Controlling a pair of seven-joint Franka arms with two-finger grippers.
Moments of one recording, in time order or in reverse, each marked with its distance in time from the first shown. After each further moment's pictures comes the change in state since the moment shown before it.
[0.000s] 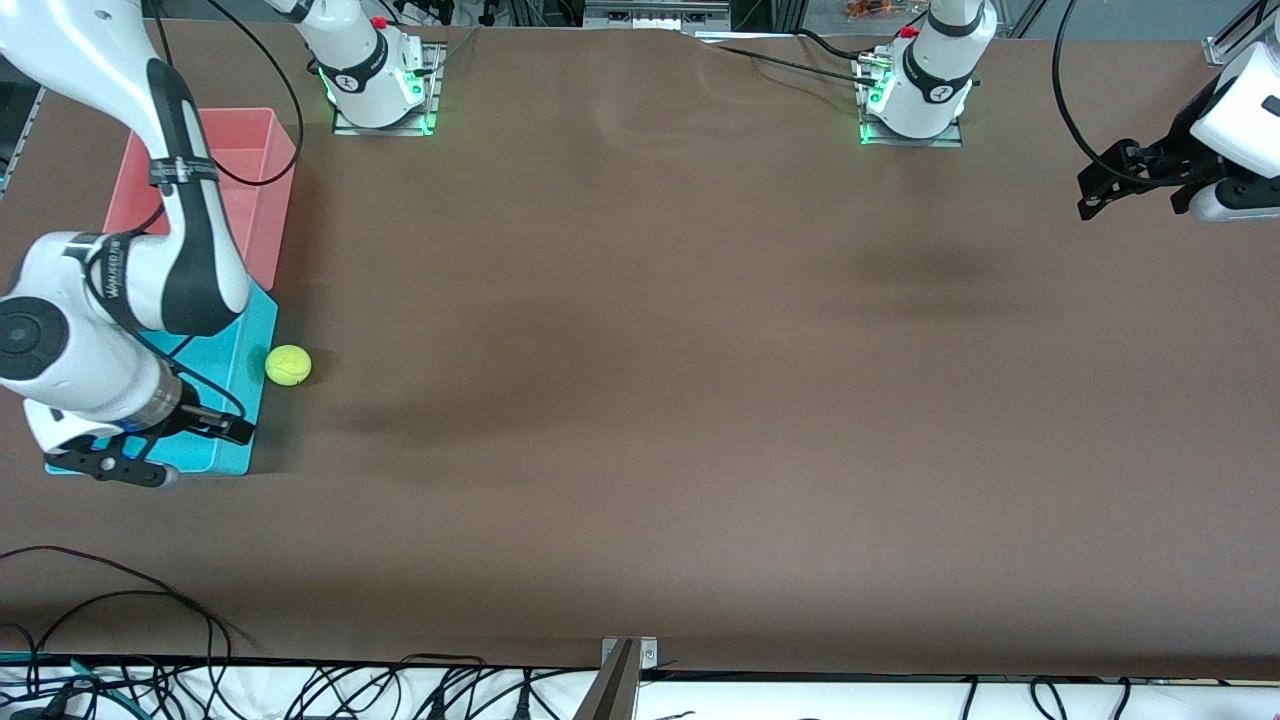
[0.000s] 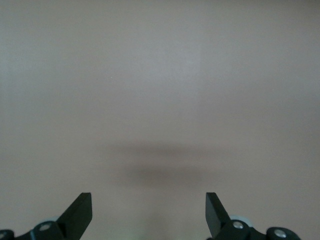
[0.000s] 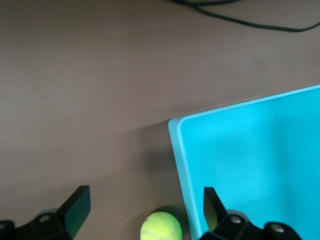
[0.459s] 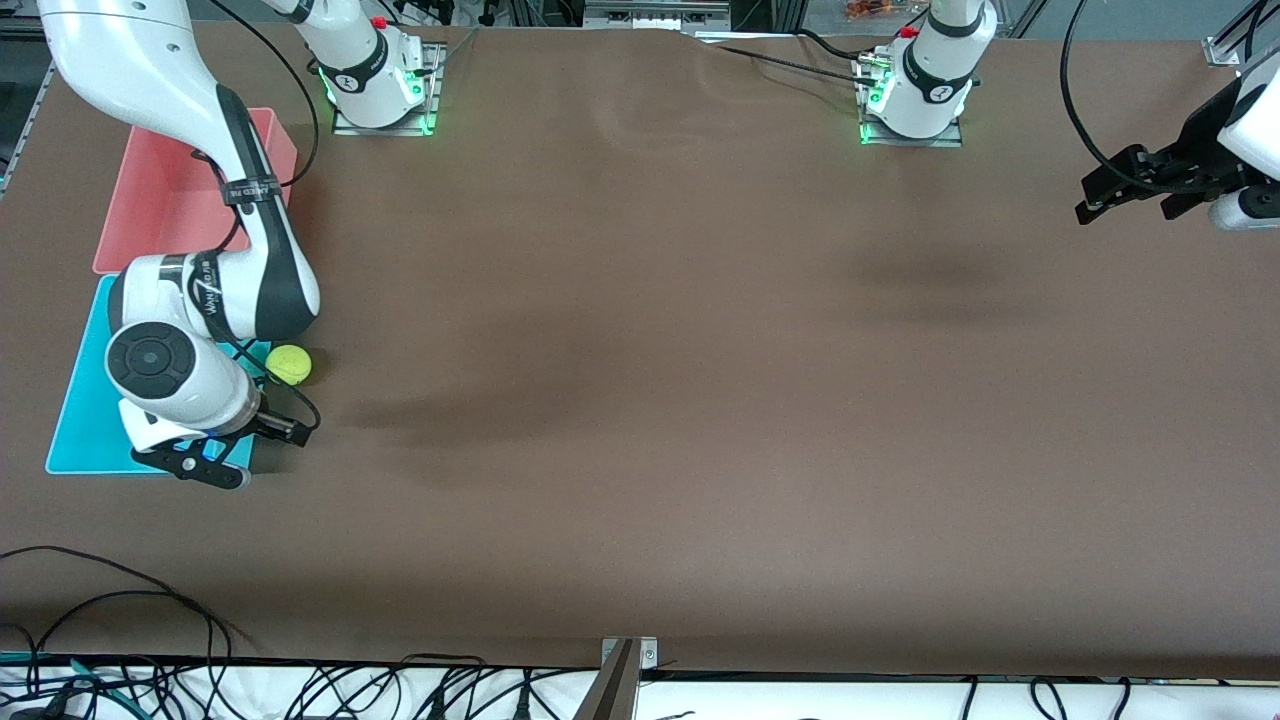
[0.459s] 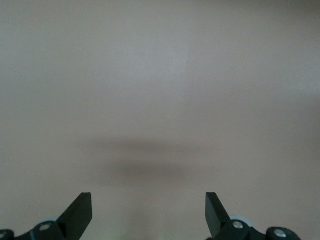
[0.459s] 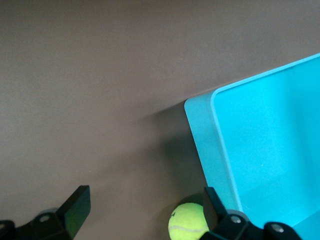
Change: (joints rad) left arm 0.034 0.016 0.005 0.012 -0.089 -0.001 -0.001; right arm 0.085 0.052 0.000 -0.022 -0.089 -0.001 0.238
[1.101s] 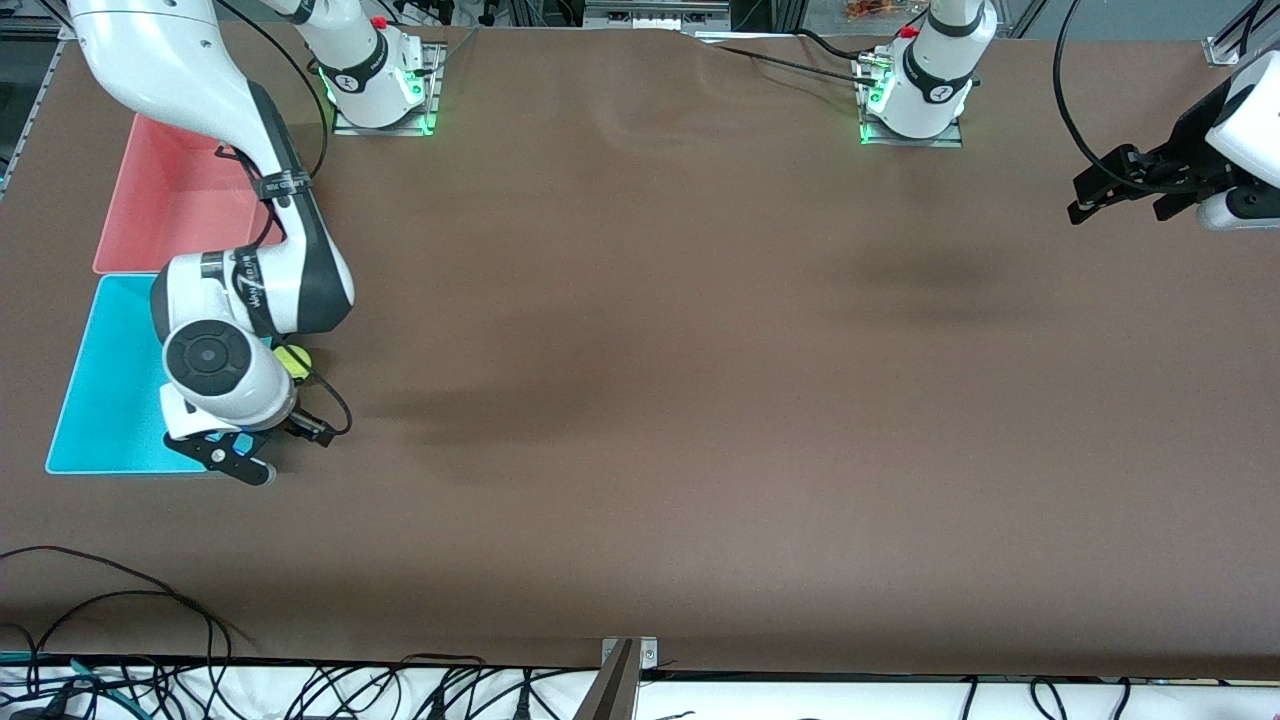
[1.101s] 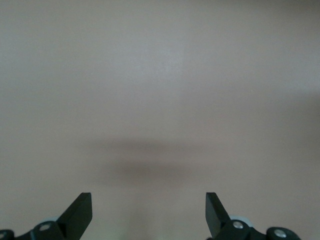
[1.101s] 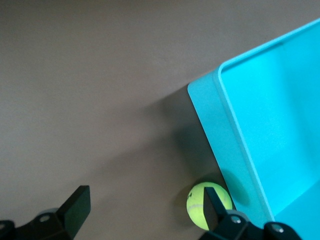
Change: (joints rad) left arm -0.037 0.003 0.021 0.003 0.000 -0.001 0.000; right arm 0.066 0.001 0.000 0.000 -0.049 -0.044 0.201
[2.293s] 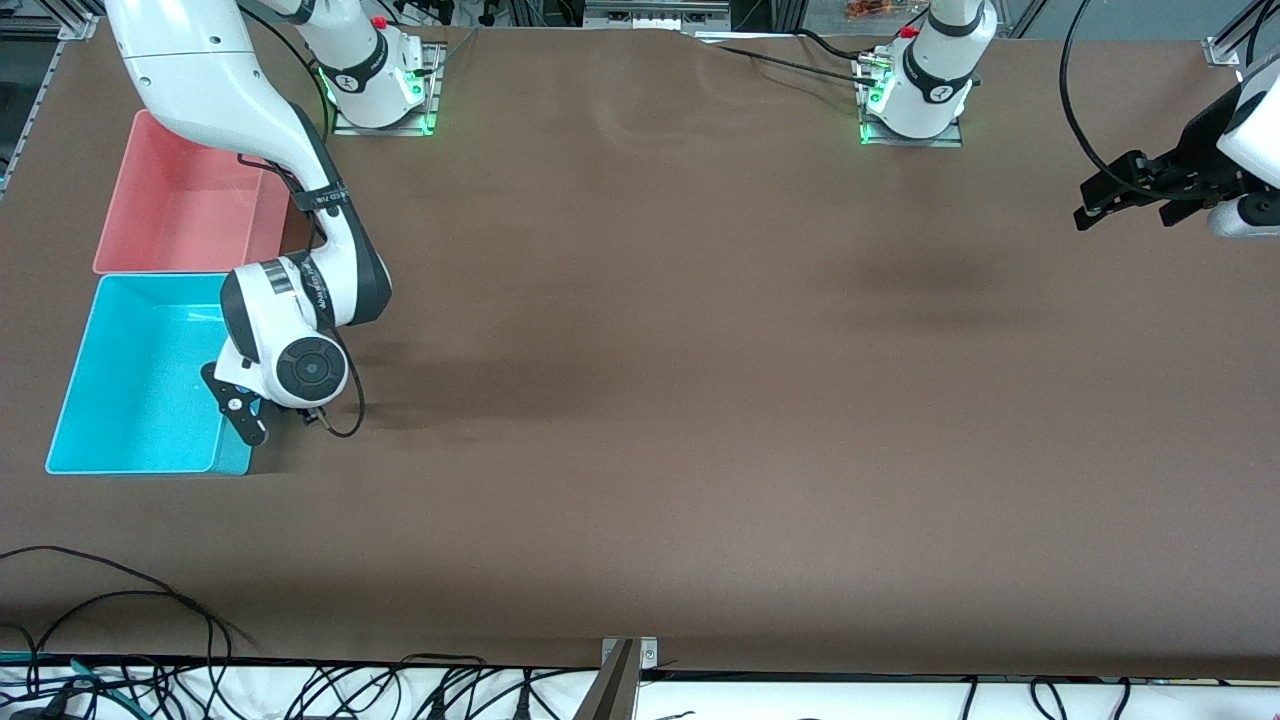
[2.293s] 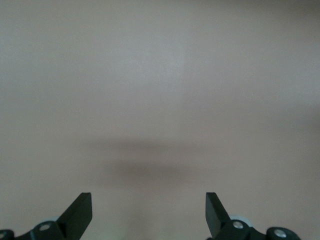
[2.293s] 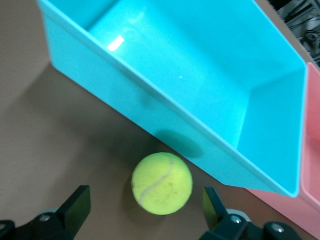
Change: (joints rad) left arm -0.013 0.020 0.021 0.023 0.000 0.000 0.000; right arm 0.038 0.038 -0.002 -0.126 -0.232 -0.143 0.727
